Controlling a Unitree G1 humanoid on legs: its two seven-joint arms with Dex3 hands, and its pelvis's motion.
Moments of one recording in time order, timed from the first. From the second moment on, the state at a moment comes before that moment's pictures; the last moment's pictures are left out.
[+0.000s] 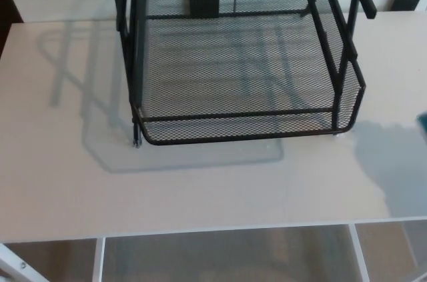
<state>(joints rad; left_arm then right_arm) 0.28 0.73 0.23 1.22 -0.05 -0.16 -0.26 -0.30 -0.99 0.15 0.37 -0.56 -0.33 -0.06</state>
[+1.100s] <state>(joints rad) 0.27 0.73 0.24 1.23 -0.04 -0.16 -0.26 -1.00 -0.55 0.23 0.24 -0.39 -0.10 0.27</state>
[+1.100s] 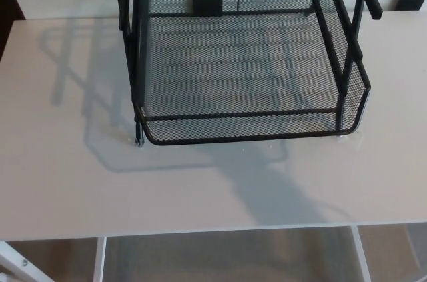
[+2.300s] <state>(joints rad) 0.25 0.73 0.18 1.24 -0.03 -0.19 -0.26 -1.05 -0.43 0.57 0.41 -0.63 -0.01 0.46</state>
